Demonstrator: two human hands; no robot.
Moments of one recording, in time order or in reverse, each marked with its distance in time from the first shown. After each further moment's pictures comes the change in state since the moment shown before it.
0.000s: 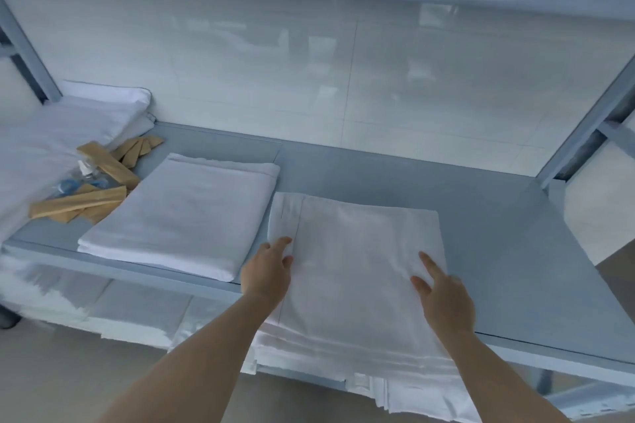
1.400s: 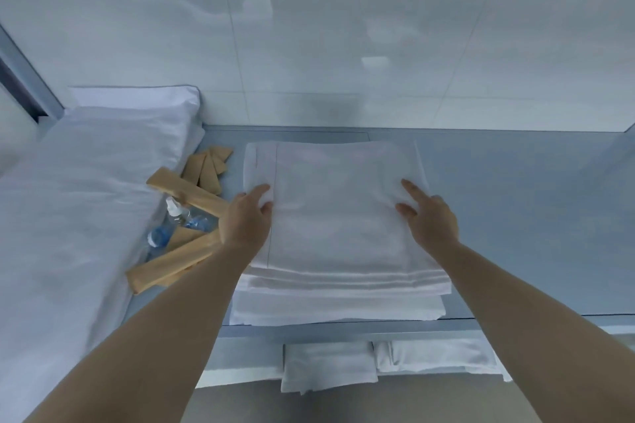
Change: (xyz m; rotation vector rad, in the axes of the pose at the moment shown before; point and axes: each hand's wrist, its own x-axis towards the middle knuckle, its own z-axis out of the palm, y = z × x) left_hand 0.286 -0.347 -0.152 -0.122 0.023 0.176; right_hand 0.062 -0.413 0.178 -0.002 0.049 0.034
